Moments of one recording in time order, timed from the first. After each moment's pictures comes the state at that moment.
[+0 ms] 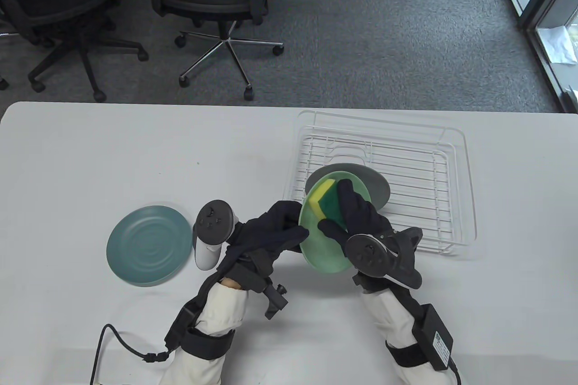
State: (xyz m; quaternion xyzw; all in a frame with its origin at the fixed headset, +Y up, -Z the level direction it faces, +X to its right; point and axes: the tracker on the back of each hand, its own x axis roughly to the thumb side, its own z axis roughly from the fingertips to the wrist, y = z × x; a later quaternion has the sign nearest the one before) left_hand -0.104 -0.649 -0.279 -0.09 -0.27 0.63 0.72; right_hand 0.126 -0.624 -0.256 0.15 -0.22 0.96 0.11
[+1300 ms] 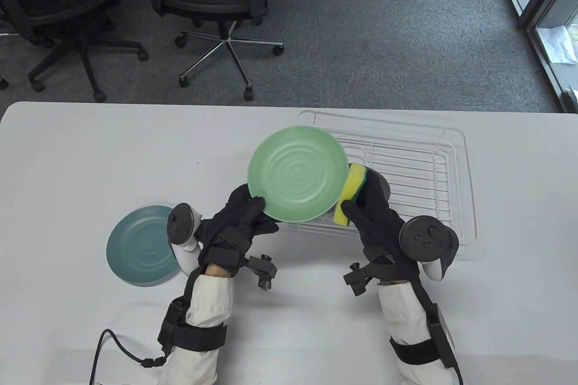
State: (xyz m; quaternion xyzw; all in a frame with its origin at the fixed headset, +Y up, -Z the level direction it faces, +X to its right) left_hand -0.154 -0.686 -0.300 -0.03 -0.06 0.74 0.67; right_hand 0.165 -0.635 -0.269 0.14 -0.15 0.85 0.49
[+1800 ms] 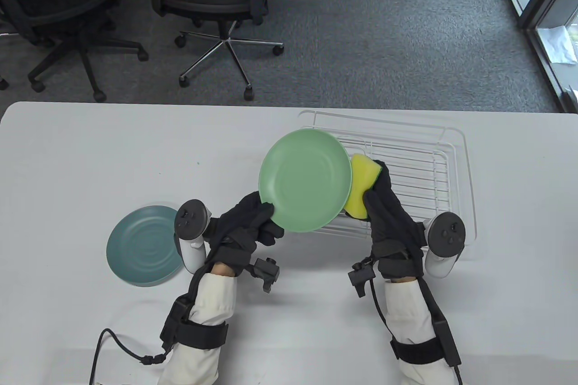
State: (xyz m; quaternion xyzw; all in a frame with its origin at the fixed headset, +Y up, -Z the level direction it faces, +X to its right) left_hand -0.146 -0.691 -0.304 -0.05 -0.07 0.69 0.71; right_hand 0.180 -0.647 -0.276 0.15 -0.12 0.72 0.67
